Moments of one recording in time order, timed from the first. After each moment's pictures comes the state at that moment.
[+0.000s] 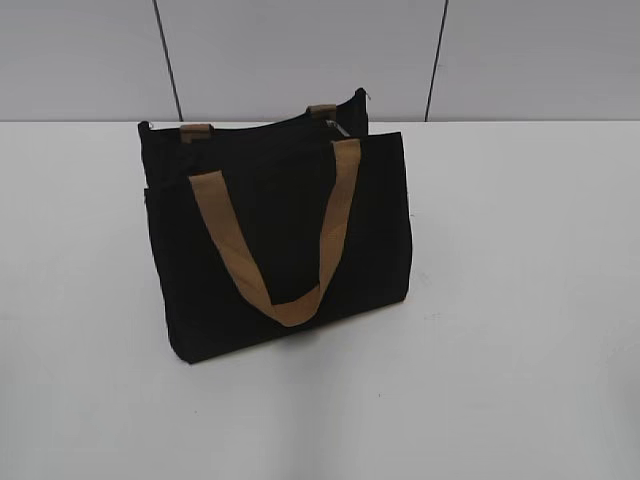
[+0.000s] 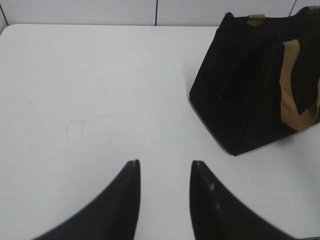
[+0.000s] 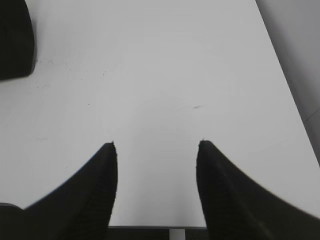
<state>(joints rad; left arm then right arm) -0.02 -0.01 -0.53 -0.16 1.07 0.17 -0.15 -0.01 -0.49 0.11 1.10 -0.23</state>
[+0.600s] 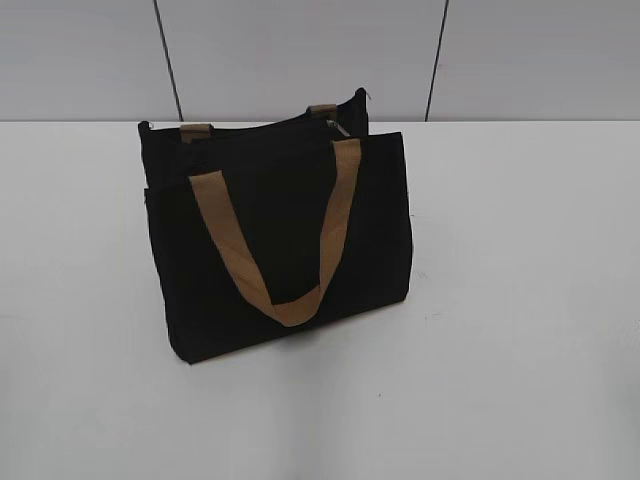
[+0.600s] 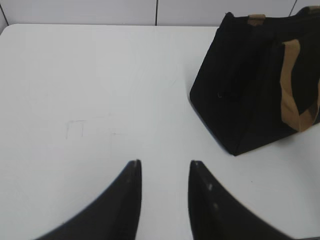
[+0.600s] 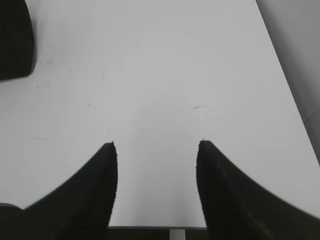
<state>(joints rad) -0.02 -0.01 -0.53 -0.16 1.07 0.17 -0.15 -0.01 -0.49 0.11 1.10 -0.23</state>
